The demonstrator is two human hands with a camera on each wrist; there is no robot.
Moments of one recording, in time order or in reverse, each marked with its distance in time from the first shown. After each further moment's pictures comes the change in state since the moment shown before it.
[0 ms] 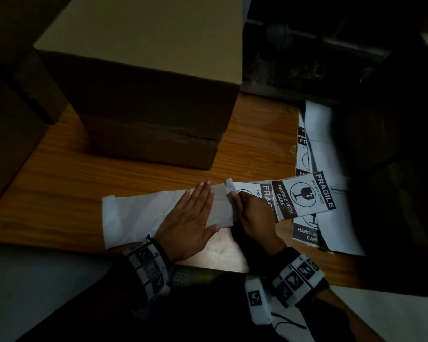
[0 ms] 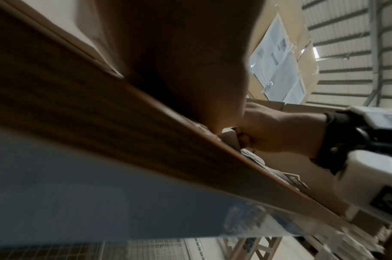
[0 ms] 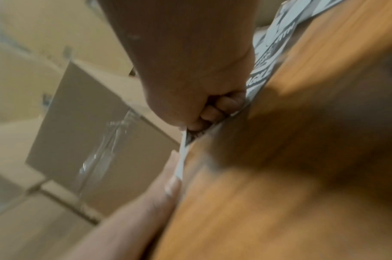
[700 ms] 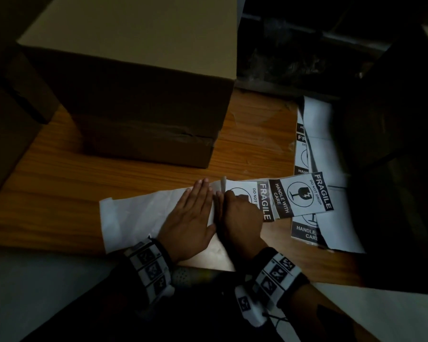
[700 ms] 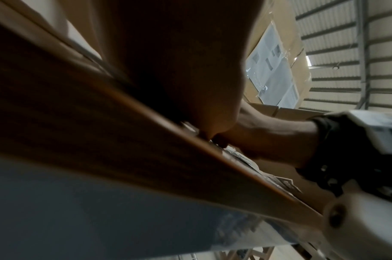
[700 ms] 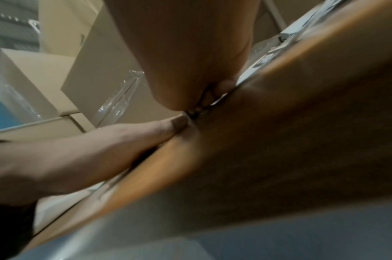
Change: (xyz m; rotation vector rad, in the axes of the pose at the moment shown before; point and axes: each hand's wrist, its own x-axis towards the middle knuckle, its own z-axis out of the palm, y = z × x) left_hand 0.008 0.010 0.004 0.041 0.023 -0.037; right_hand -0.008 -0.024 0.025 -0.400 0.193 -0.059
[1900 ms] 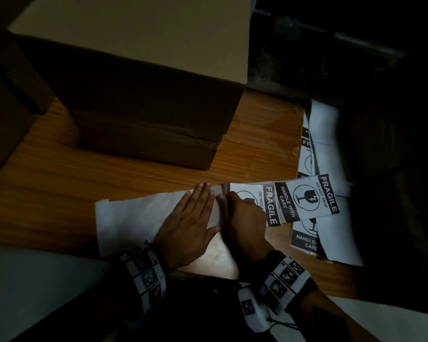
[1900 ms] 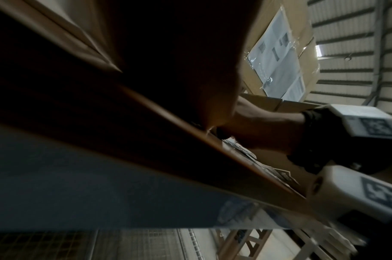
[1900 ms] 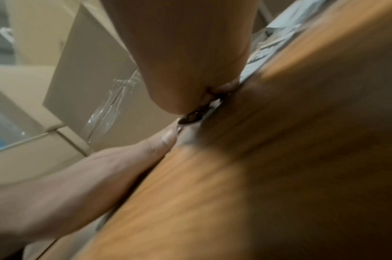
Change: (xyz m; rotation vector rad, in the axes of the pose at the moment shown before) left_hand -0.001 0.003 -0.002 -0.028 -0.040 -0.013; right_hand 0.012 0.013 -0.012 0.129 -0.149 -0.045
